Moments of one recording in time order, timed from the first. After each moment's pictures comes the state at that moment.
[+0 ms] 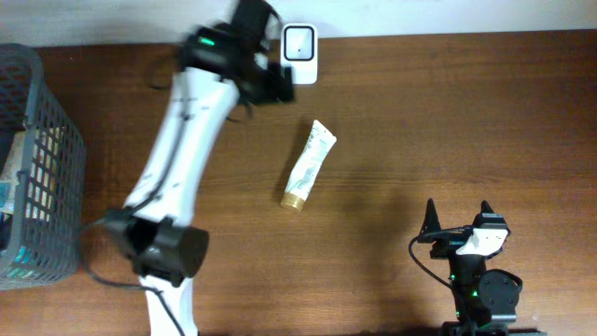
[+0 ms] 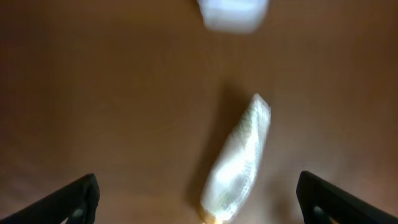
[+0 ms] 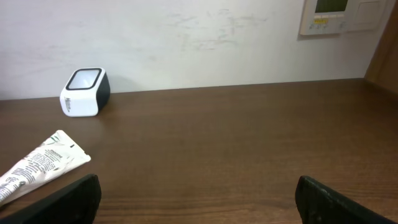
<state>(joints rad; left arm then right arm) -0.34 2.11 2.37 -1.39 0.00 -0.37 -0.05 0.01 0.01 -0.08 0.01 0.05</state>
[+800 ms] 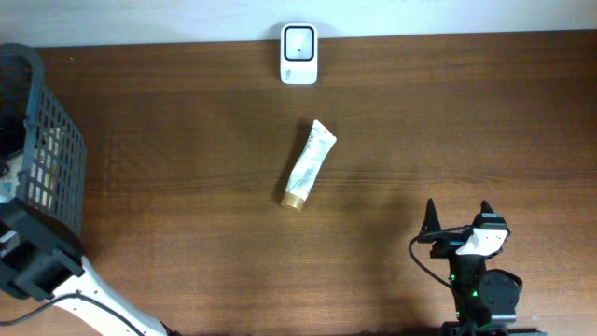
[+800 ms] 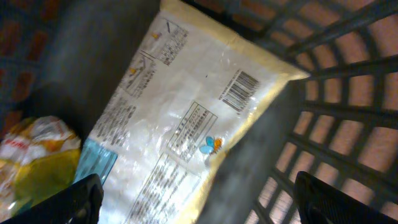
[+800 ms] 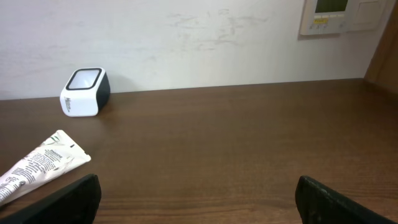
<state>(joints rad) 0.69 2.26 2.20 -1.18 0.05 0.18 -0.05 0.01 0.01 -0.08 0.01 0.05</state>
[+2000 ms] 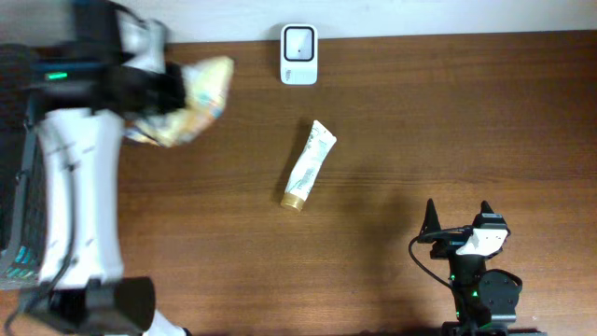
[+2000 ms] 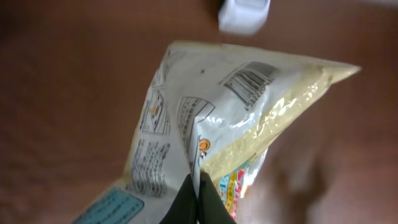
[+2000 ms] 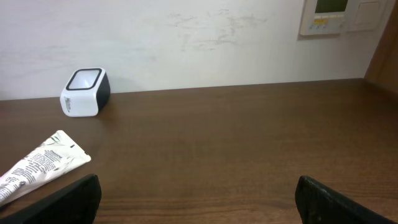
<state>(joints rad) -0.01 1.77 2.01 -1.30 0.30 -0.12 -0.05 0.01 0.01 -0.08 0.01 0.05</state>
